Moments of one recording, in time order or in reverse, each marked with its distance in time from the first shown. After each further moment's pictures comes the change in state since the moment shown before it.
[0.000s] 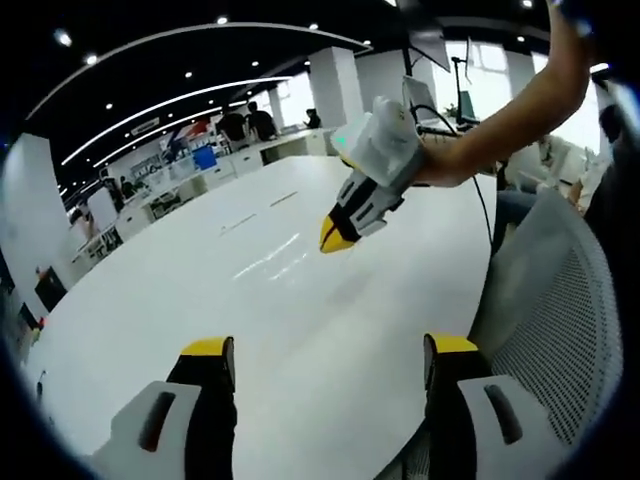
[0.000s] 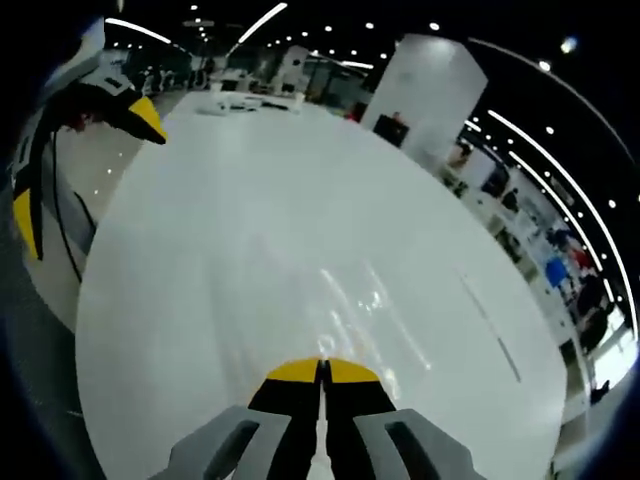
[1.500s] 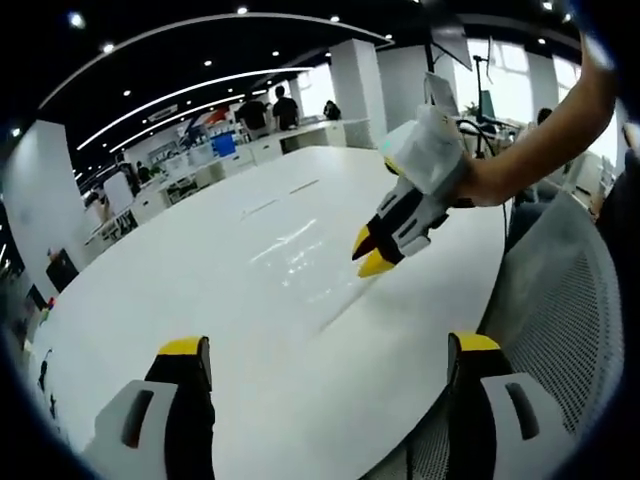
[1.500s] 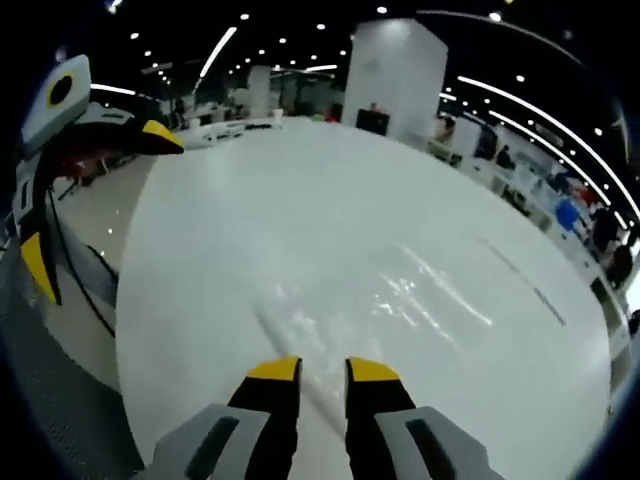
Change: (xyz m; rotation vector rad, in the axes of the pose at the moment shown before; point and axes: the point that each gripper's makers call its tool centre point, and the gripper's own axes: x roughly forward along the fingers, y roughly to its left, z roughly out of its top) left arm -0.013 0.014 -0.012 -0.048 0.039 0.066; right arm -0.003 0.048 0.003 0.254 -0.056 0.088
